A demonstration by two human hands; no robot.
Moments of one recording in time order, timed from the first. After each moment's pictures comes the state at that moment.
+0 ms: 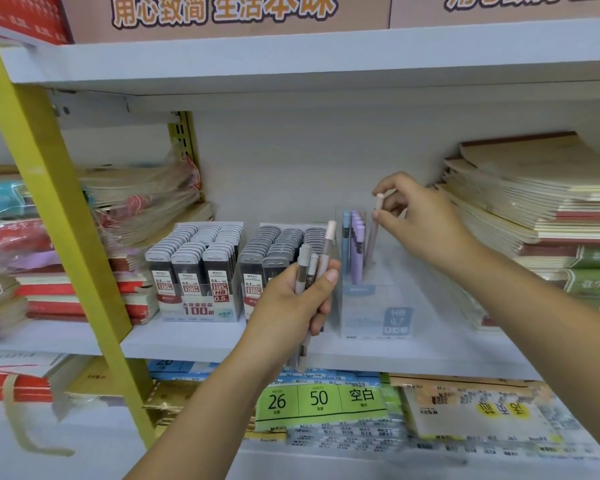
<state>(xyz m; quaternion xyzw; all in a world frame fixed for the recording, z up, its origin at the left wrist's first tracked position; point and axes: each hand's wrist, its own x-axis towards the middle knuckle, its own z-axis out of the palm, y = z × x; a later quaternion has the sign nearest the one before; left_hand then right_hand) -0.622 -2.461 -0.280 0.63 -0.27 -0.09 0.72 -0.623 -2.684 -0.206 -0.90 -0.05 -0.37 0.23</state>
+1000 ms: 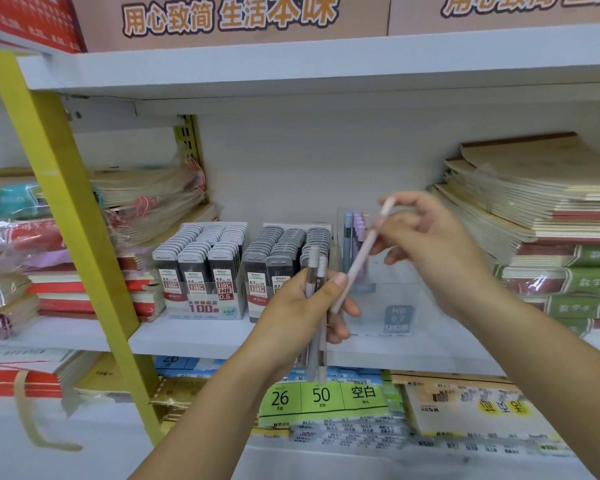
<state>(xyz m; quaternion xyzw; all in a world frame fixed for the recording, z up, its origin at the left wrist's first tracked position) -0.631 -2.461 -0.278 0.64 -0.32 -0.13 0.68 -0.680 -2.633 -0.210 -0.72 -0.05 -0.30 0.62</state>
